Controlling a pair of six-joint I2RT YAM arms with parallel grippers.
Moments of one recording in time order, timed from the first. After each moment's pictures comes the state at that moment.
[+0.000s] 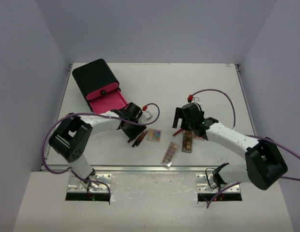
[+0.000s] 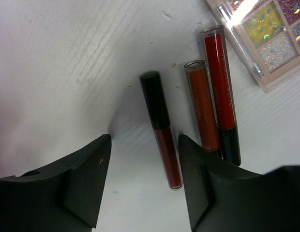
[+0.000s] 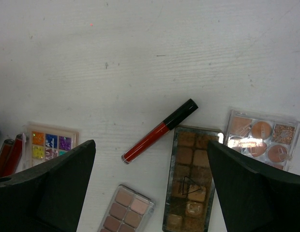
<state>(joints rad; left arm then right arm) -0.59 1.66 0.89 -0.43 0.04 0.25 0.55 1.31 0.66 -0.21 0.30 0.59</state>
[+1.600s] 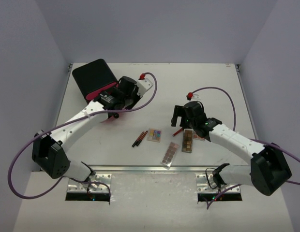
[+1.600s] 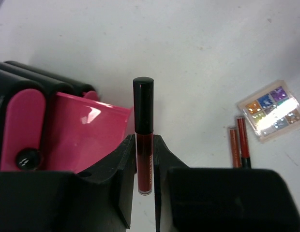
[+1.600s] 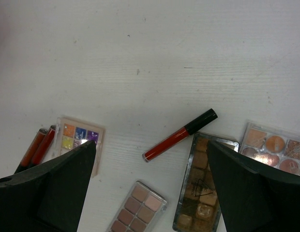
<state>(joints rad) -0.59 1.43 1.25 -0.58 -0.15 0.28 0.55 1.25 0.66 -0.18 0.23 0.54</state>
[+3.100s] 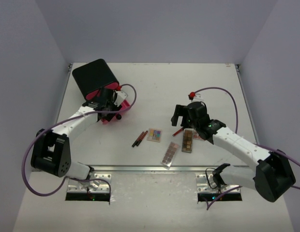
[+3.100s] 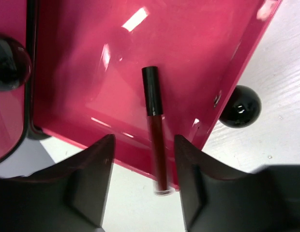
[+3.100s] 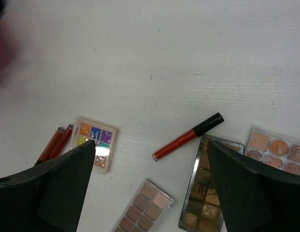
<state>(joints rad) -0.27 1.41 0.92 -0.47 -0.21 0.48 0.55 1.17 0.65 -0.16 0.20 0.53</state>
